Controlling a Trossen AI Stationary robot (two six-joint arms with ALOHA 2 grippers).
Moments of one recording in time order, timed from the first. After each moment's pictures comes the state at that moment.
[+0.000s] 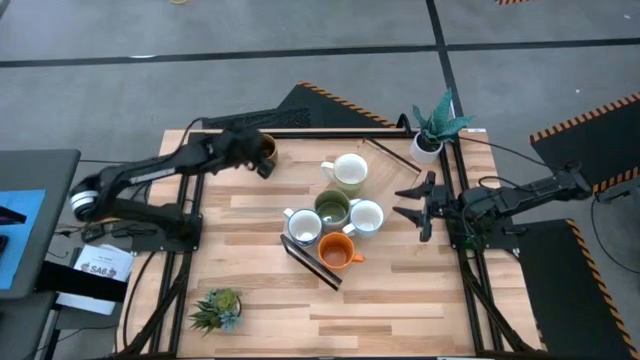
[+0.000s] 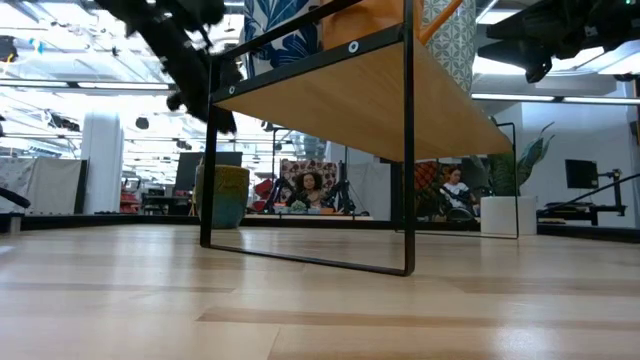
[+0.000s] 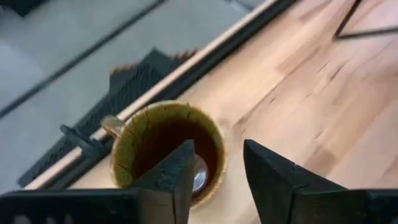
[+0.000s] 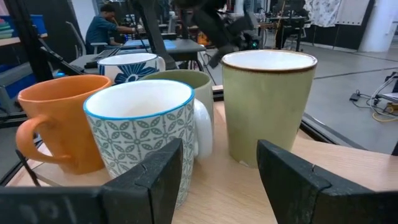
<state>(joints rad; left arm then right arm) 0.53 1.18 0.87 -0.35 -0.32 -0.13 0.26 0.46 0.33 0.07 0.48 0.10</state>
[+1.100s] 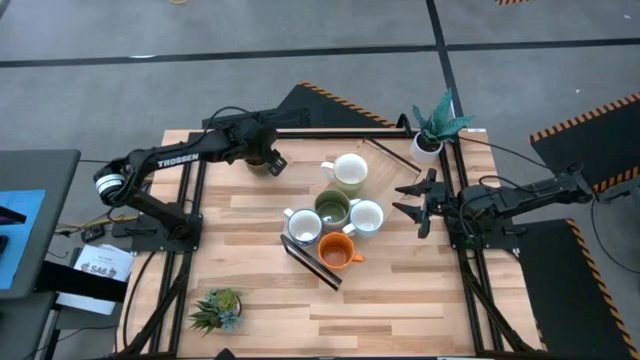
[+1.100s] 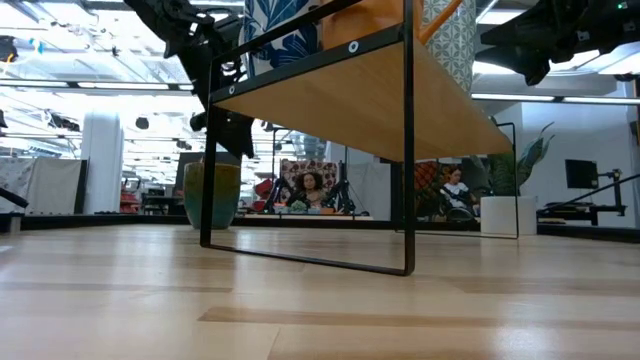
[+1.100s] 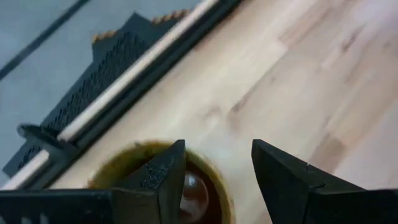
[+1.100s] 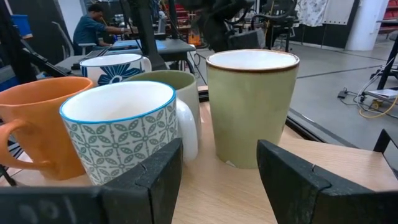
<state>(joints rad) 0.58 1.43 1.02 -0.43 -0.22 -0.10 0.22 0.46 0.33 0.06 0.48 0.10</state>
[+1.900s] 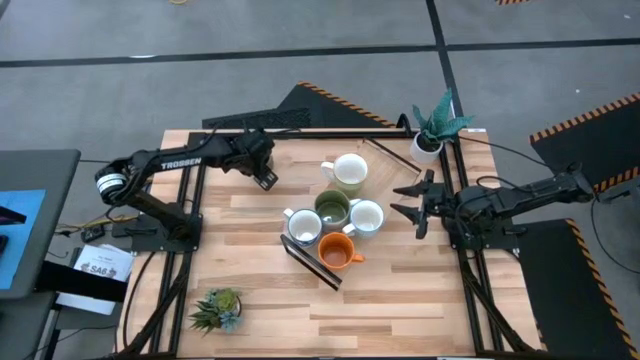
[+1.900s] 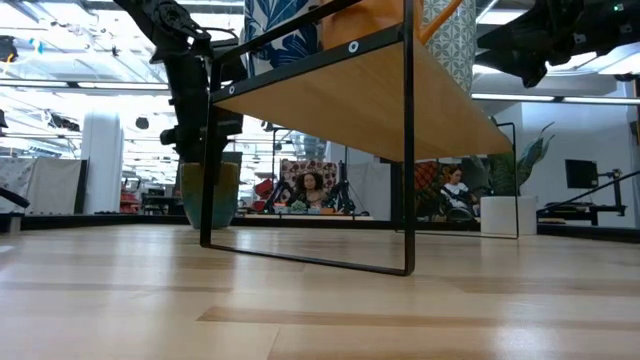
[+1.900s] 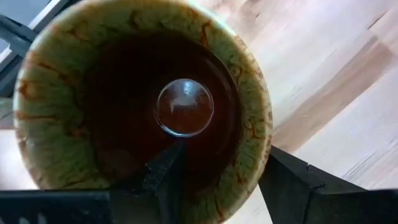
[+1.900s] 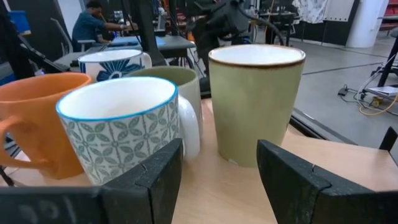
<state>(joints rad) 0.56 1.44 0.95 -0.63 -0.21 -0.22 0.22 0.50 0.33 0.09 0.48 0.10</state>
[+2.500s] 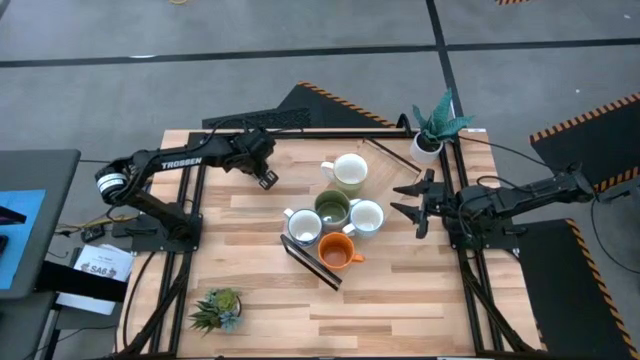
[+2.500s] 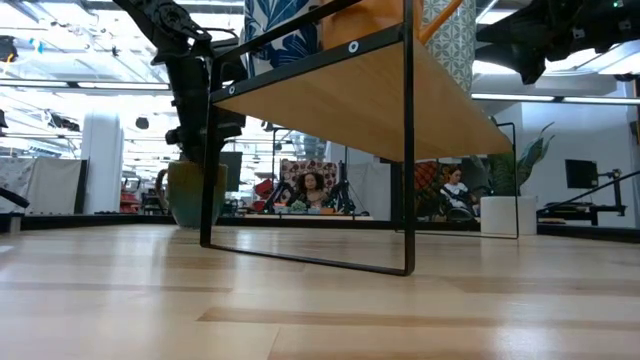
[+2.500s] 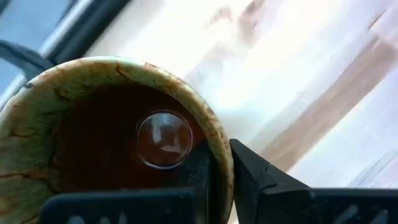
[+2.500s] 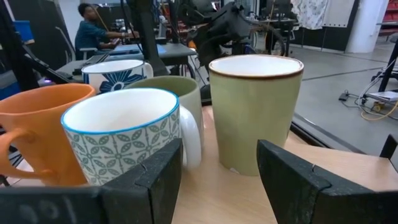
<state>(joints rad) 0.56 1.44 0.95 -0.59 -0.24 -0.12 0.22 0.50 0.33 0.12 0.48 0.10</state>
